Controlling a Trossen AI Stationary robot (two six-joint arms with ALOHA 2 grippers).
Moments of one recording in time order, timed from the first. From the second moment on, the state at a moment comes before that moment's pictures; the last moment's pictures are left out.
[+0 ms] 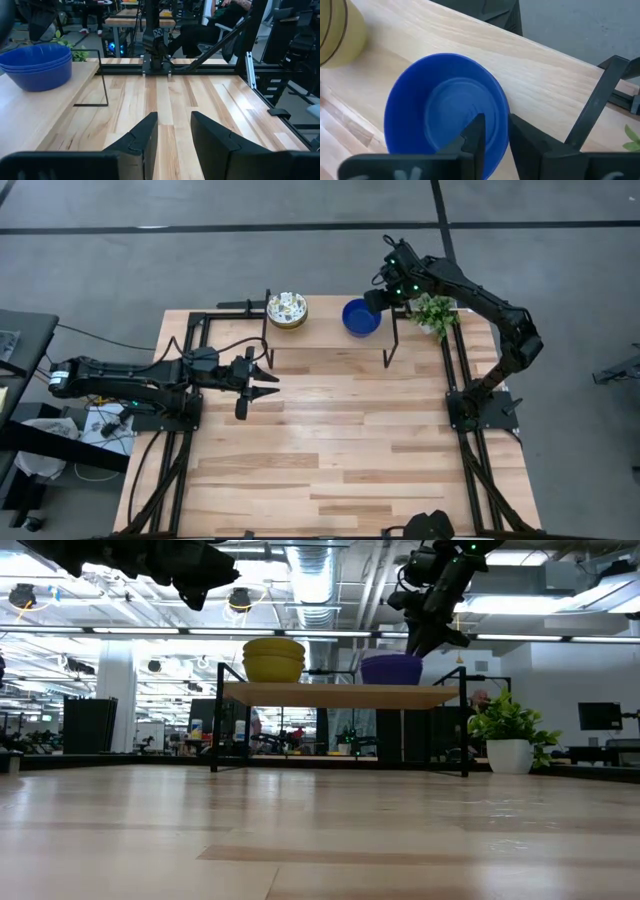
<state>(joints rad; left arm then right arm) 0.04 0.68 0.52 0.13 0.10 0.05 -0.77 1.60 1.56 -0.99 -0.15 0.33</state>
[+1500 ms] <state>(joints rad) 0.04 0.10 0.41 -0.21 -0.01 -0.07 -0.40 0.76 1.05 -0.64 -0.08 0.16</state>
